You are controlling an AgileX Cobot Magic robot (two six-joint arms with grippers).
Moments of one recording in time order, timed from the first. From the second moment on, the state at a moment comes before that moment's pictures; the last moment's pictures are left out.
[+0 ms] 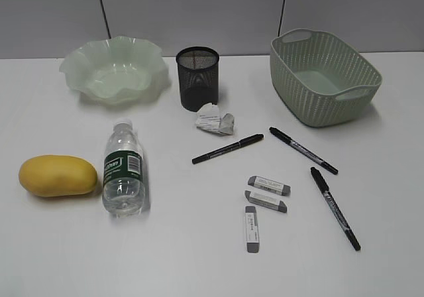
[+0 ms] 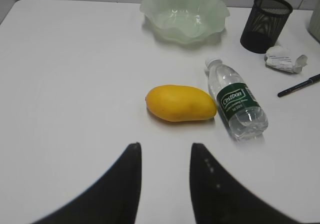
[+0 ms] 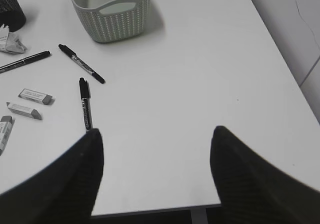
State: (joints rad) left arm 0.00 -0.01 -0.52 -0.11 1.06 -0.02; right arm -0.02 -0.01 -0.50 0.02 1.04 0.01
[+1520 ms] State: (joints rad) left arm 0.00 -0.01 -0.52 -0.11 1.06 -0.02; right arm -0.02 -0.01 -0.50 0.02 1.04 0.01
